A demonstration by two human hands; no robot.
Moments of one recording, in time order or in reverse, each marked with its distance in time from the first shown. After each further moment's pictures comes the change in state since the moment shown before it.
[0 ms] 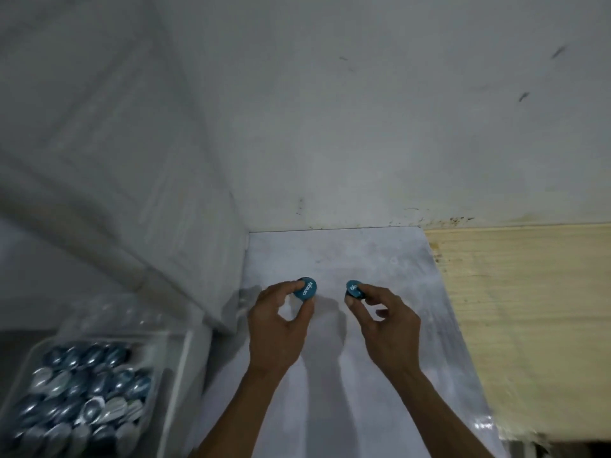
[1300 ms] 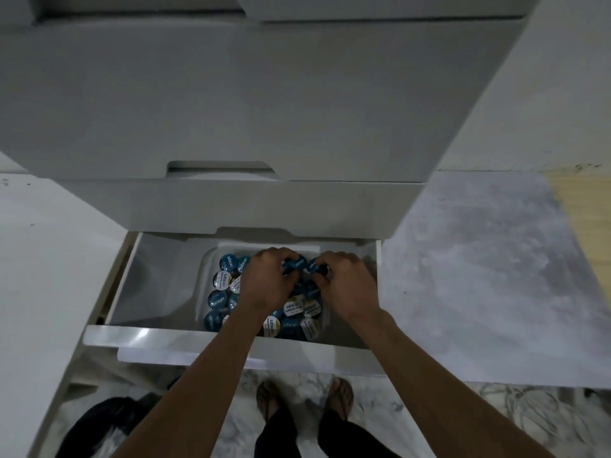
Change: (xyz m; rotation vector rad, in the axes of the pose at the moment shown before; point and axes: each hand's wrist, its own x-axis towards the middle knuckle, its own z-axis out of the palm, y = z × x) left_hand 0.007 -0.135 -0.305 0.463 -0.372 -0.175; right_hand -0.151 -0.174 0.259 -0.399 -0.493 -0.132
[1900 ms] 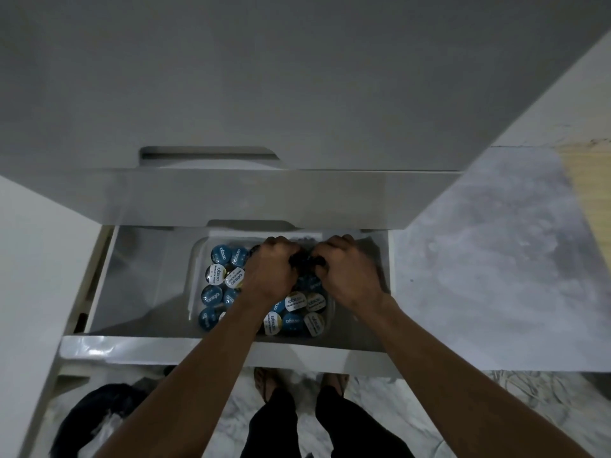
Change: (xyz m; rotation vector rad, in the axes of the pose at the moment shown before) left_hand 0.025 -0.019 0.020 0.158 -0.141 0.122; right_hand 0.022 0.006 0.015 -0.157 -0.136 -0.065
